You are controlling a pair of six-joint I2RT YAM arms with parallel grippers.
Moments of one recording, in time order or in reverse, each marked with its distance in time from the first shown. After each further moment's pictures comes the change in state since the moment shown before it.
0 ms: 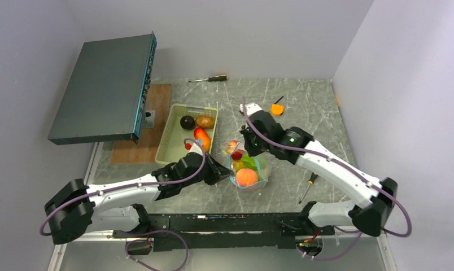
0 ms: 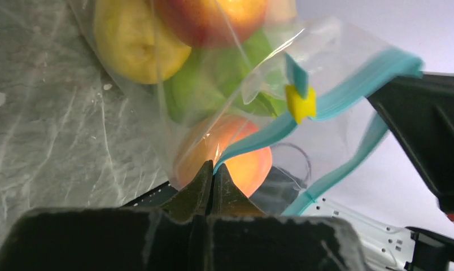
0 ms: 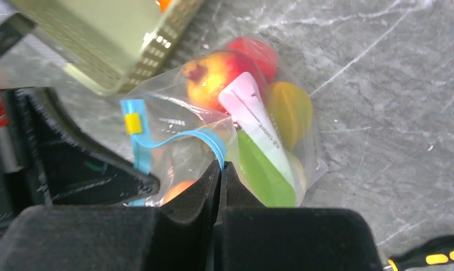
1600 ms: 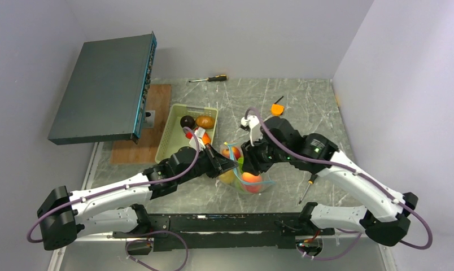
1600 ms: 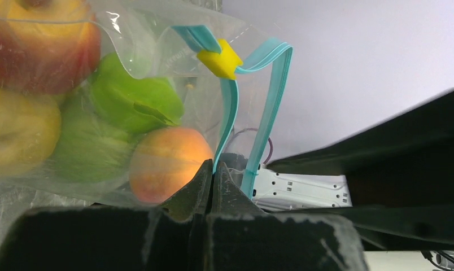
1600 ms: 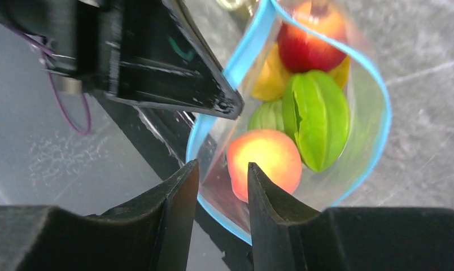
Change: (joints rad) left arm -0.023 -0.074 0.114 -0.023 0.018 0.119; right arm 0.080 -0.123 0.096 -0.198 -0.306 -0.089
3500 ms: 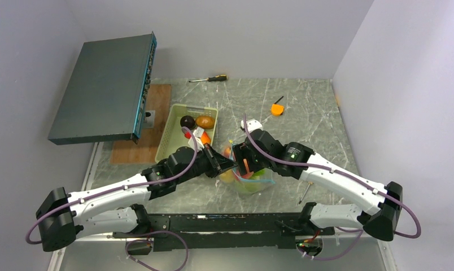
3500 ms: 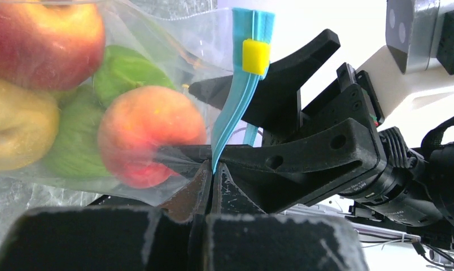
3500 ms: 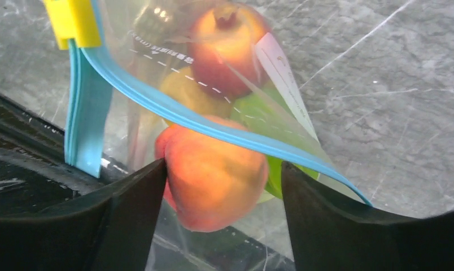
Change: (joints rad) left arm 0.002 -0.010 -0.005 0.009 0.016 -0.003; right arm 0.057 0.063 -0.258 0.215 0.340 0.236
